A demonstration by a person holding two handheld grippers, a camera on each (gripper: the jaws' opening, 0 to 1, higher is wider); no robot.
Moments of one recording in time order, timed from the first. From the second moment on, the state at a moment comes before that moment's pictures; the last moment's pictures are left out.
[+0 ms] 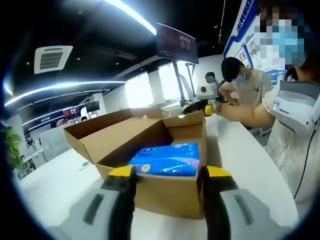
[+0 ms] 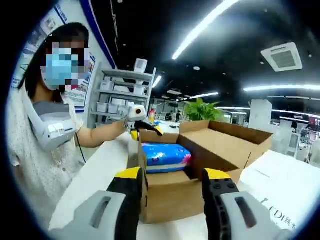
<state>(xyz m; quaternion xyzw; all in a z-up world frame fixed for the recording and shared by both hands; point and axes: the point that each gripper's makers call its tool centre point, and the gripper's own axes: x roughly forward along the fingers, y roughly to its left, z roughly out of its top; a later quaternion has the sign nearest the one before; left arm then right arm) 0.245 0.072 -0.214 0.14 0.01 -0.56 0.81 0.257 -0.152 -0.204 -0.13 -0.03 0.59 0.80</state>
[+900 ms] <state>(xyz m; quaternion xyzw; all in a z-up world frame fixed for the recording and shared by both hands) 0.243 0.068 -0.217 0.15 0.02 -0.55 0.82 0.283 -0.161 -0.212 -0.11 0.00 0.52 0.84</state>
